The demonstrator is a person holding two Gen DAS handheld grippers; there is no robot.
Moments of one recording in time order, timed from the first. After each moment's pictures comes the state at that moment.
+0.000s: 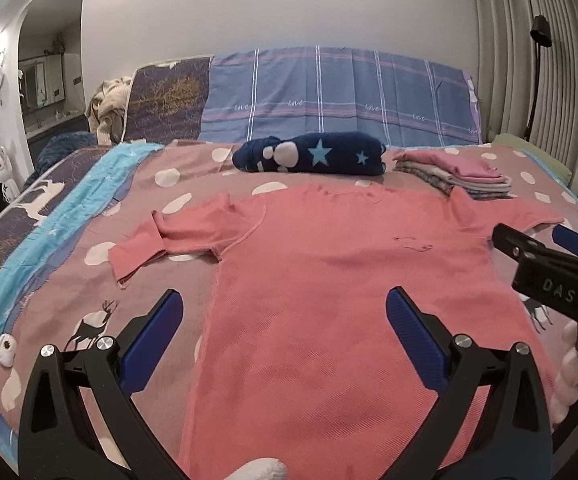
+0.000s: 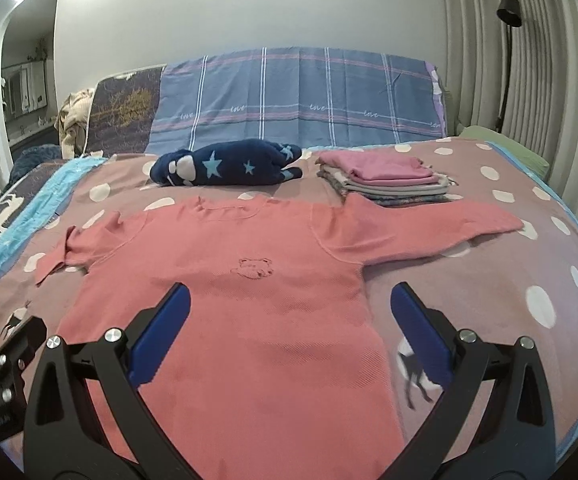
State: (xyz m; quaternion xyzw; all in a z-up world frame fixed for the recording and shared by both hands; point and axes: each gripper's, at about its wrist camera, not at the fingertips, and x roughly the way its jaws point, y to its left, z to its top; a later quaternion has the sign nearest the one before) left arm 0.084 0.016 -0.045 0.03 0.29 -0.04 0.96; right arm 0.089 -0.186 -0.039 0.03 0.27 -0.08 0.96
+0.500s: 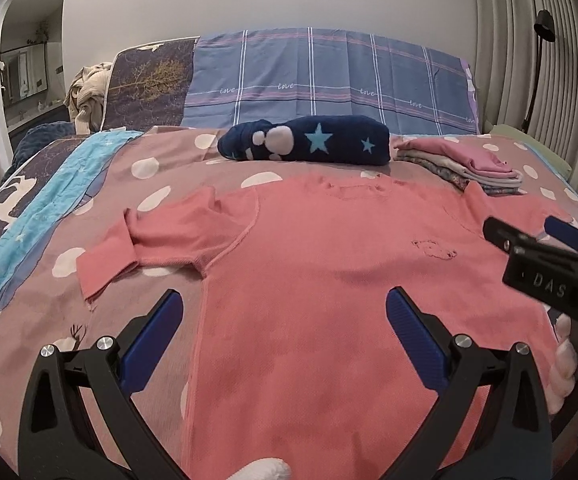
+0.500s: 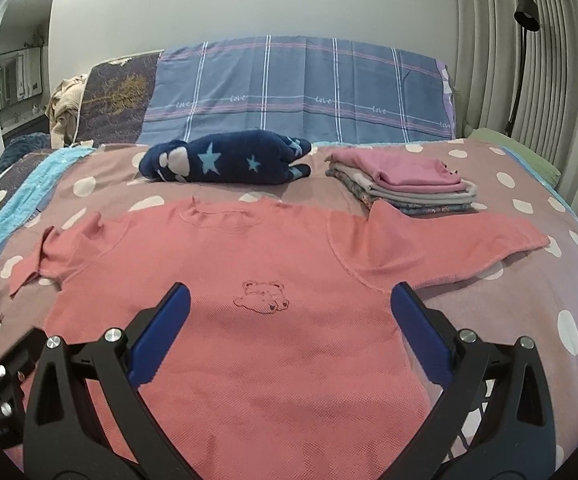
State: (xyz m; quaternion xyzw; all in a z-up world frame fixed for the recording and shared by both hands) left arm 0.146 0.022 -0.067 0.03 0.31 -0.07 0.95; right arm 0.155 -0.175 -0.059 0.01 0.29 -0.09 0.95
